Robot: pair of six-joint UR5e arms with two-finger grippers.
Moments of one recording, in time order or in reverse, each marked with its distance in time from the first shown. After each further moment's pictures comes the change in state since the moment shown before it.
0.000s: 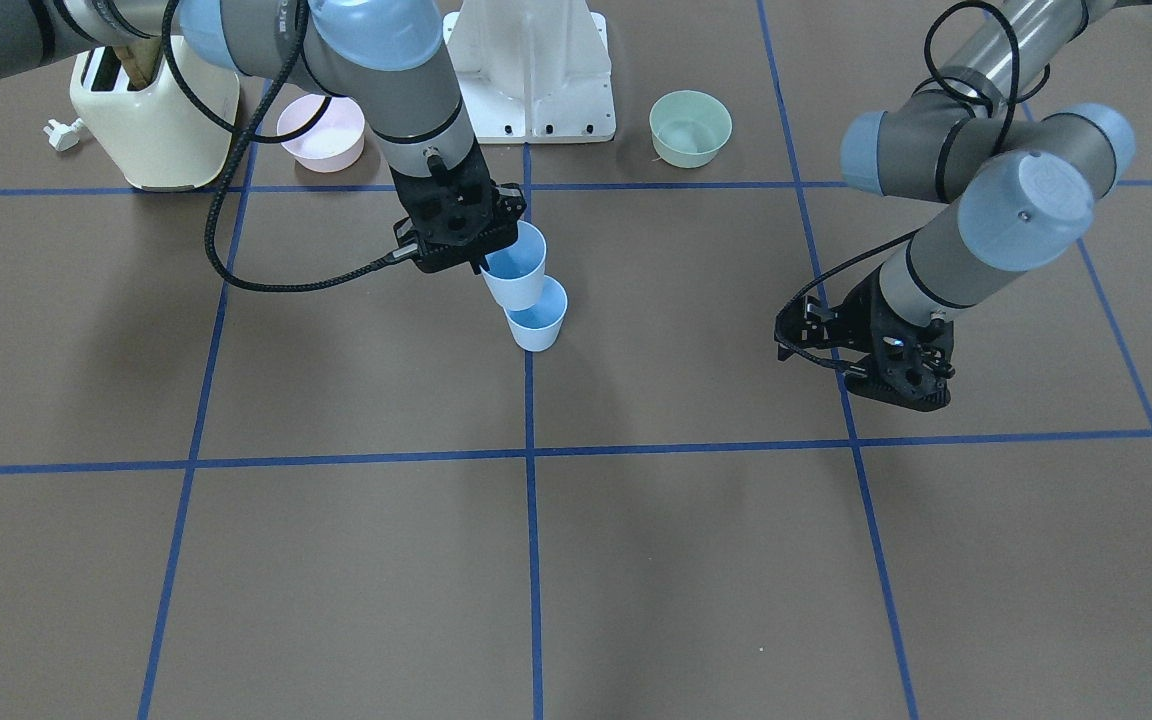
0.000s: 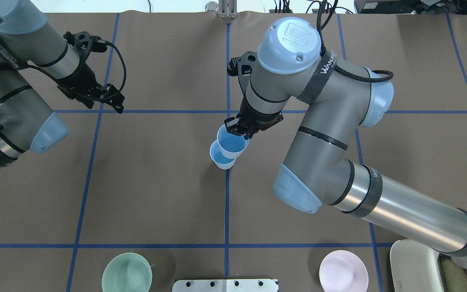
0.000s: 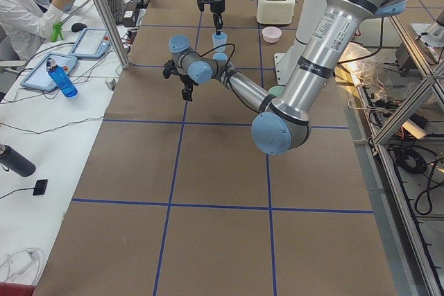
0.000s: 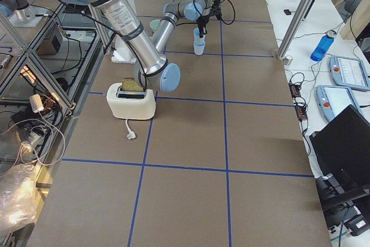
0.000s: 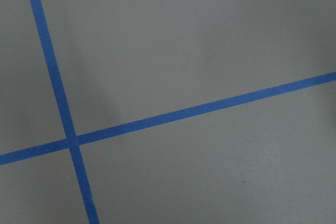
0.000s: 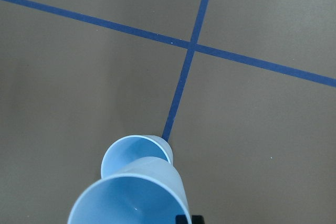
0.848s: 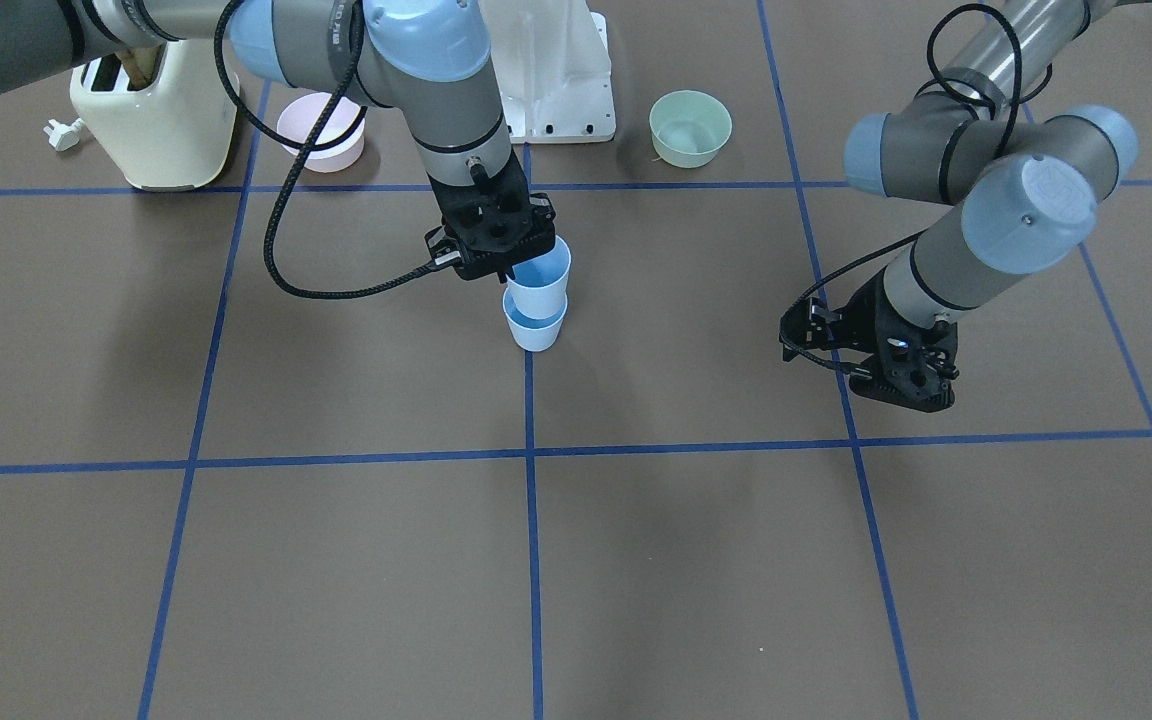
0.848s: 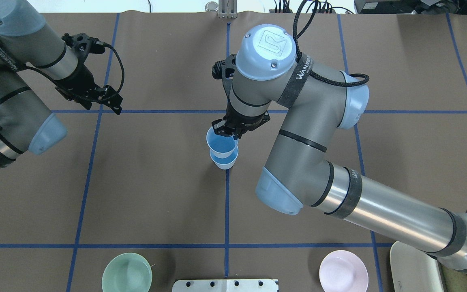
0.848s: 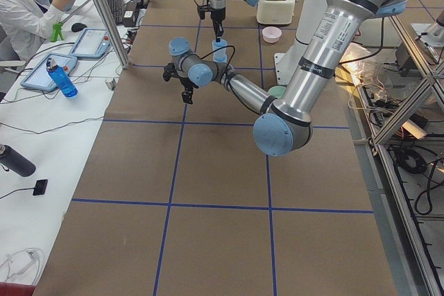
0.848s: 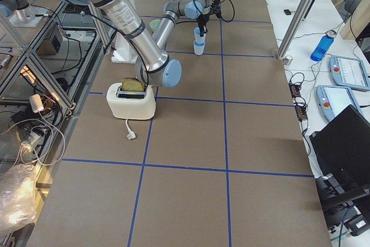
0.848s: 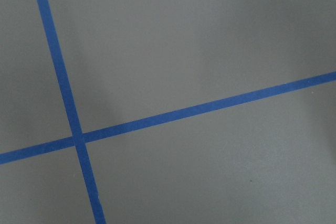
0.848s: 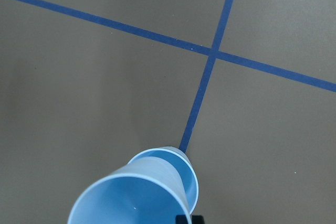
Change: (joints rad) left arm 0.000 0.008 0.003 -0.002 0.001 0.001; right arm -0.023 0.047 -0.064 0.015 -0.037 -0.009
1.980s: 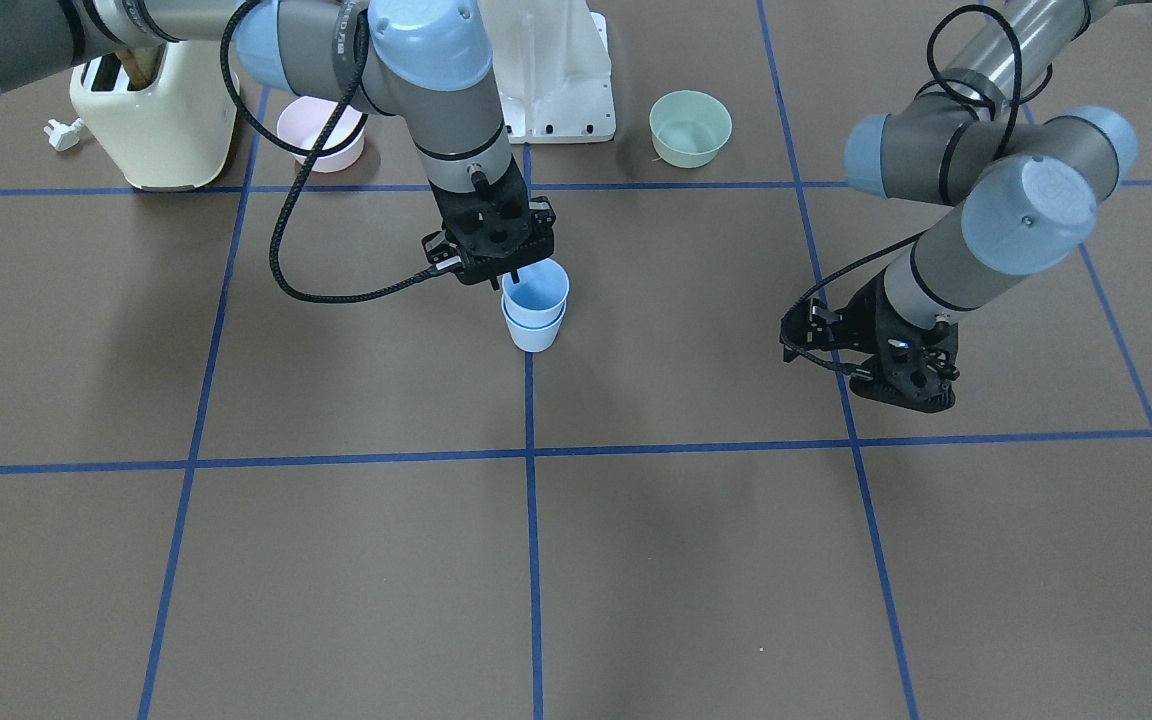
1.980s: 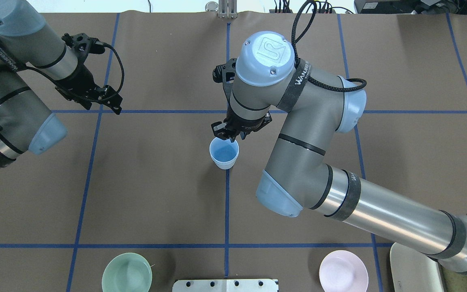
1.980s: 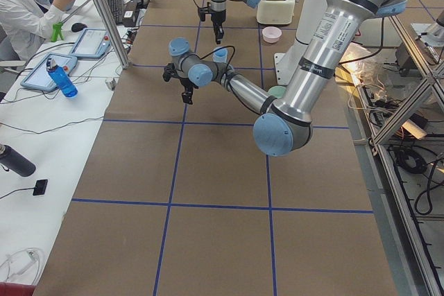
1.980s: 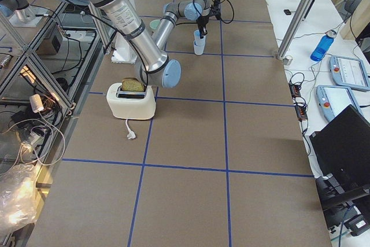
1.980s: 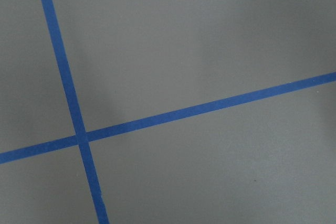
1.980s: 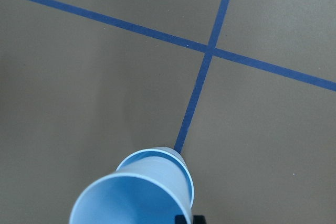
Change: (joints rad) left arm -0.001 0.000 0.001 0.000 0.002 0.000; right arm -0.009 -0.010 -0.009 0.027 -0.015 0.008
